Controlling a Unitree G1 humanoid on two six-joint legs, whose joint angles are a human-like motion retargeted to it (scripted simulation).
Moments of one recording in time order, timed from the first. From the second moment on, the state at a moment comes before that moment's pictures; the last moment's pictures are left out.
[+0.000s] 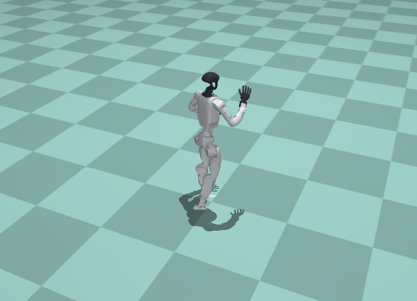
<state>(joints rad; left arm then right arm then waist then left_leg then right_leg) 0.09 0.63 -0.30 0.35 0.56 -0.24 0.48 -0.47 -0.53 0.21 -0.22 -0.36 -0.35 -0.51 0.14 -0.03 -0.17 -0.23 -0.07 -0.25 -0.06 -0.08 -0.26 -0.15 -0.02 -0.45 0.21 -0.21 -0.03</state>
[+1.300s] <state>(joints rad) -0.53 0.81 -0.42 -0.25 0.58 -0.24 0.14 -0.94 -0.68 0.59 0.60 -0.48 -0.20 0.09 0.28 0.01 -0.16 -0.28 -0.13 -0.27 -0.06 0.00 -0.26 -0.13 0.00 -0.55 0.11 -0.13 -0.10</state>
